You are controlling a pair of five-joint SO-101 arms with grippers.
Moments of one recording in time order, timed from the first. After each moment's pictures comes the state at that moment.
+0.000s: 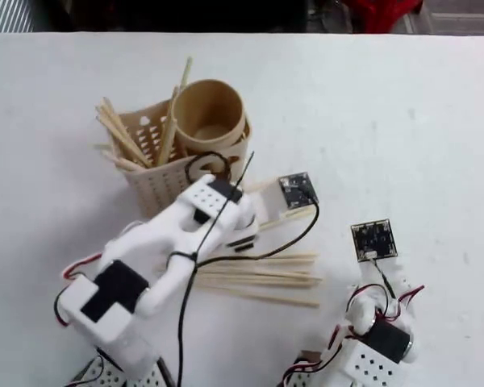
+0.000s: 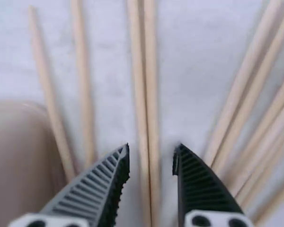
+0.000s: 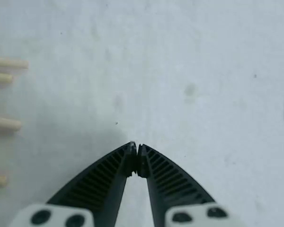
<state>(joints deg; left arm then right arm) 29.1 10.7 26.6 52.5 -36.0 28.5 -102.5 95.6 71.1 41.5</state>
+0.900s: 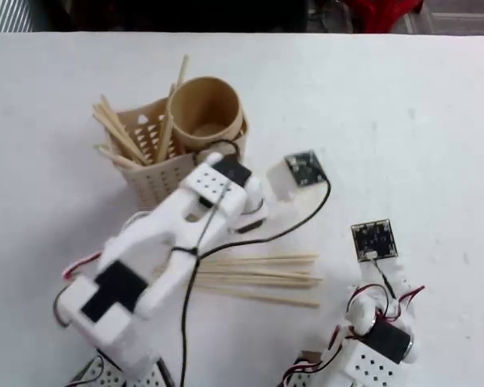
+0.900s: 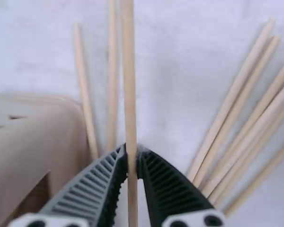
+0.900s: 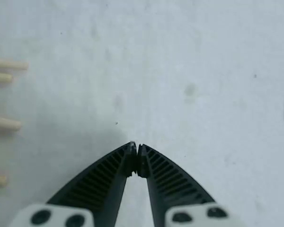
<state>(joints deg) 29.1 8.7 14.2 66.2 -30.9 28.5 -102.5 95.6 71.1 41.5</state>
